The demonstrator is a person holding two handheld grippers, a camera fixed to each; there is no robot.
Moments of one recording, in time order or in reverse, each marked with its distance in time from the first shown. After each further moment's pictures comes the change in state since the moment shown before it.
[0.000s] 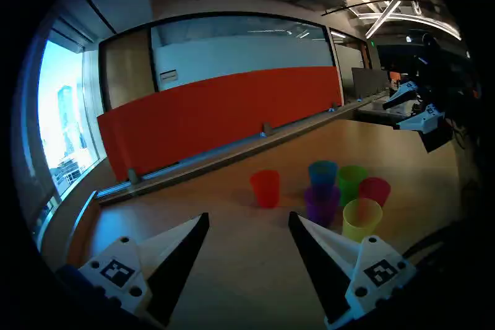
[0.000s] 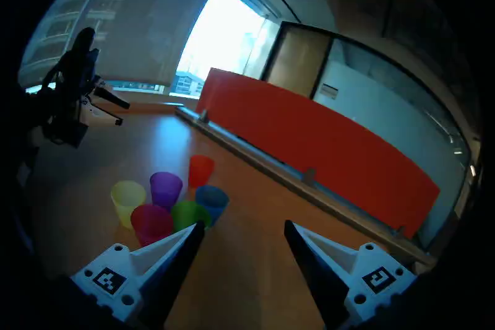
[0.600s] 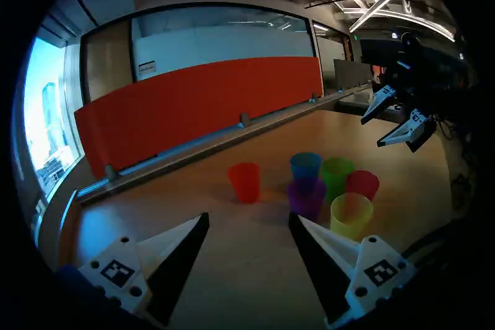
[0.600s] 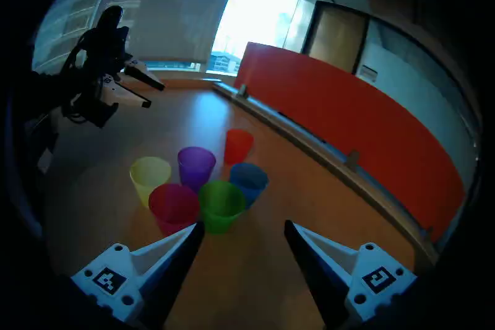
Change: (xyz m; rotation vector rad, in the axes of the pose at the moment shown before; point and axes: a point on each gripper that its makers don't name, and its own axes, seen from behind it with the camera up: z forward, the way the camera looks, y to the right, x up) left arm -0.009 0.021 0.023 -0.124 -0.051 0.001; right arm -0.036 -0.036 0.032 0.233 -0.128 -0.021
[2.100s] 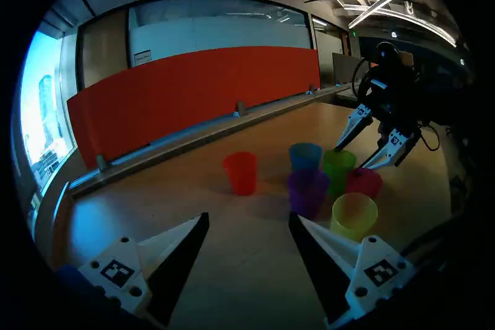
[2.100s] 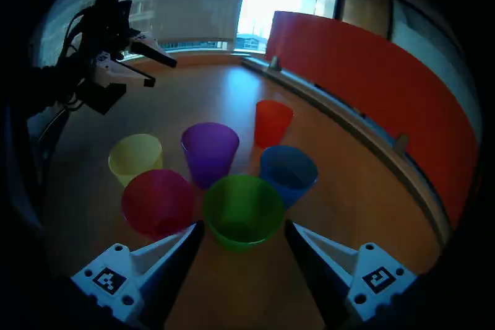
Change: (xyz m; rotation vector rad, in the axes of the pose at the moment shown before) left arm -0.015 -0.002 0.018 -0.033 -0.046 -0.020; right arm -0.023 -0.032 0.098 0.190 -0.105 0.012
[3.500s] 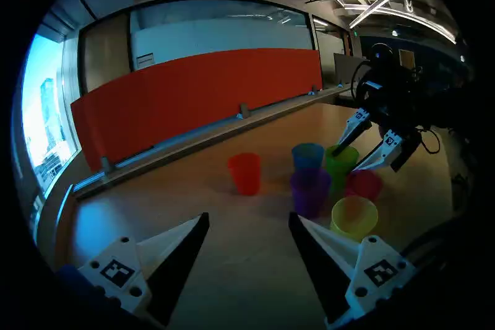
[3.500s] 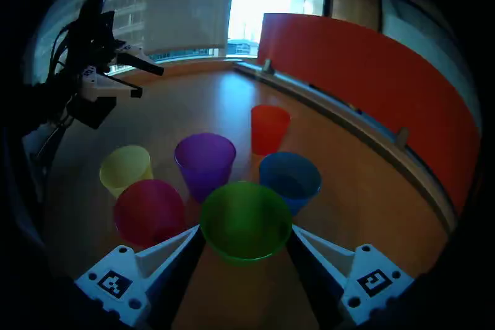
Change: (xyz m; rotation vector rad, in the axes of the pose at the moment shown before) left arm 0.001 -0.002 -0.008 0.022 0.013 0.013; right arm 0.009 -0.003 0.012 -0.013 0.043 0.071
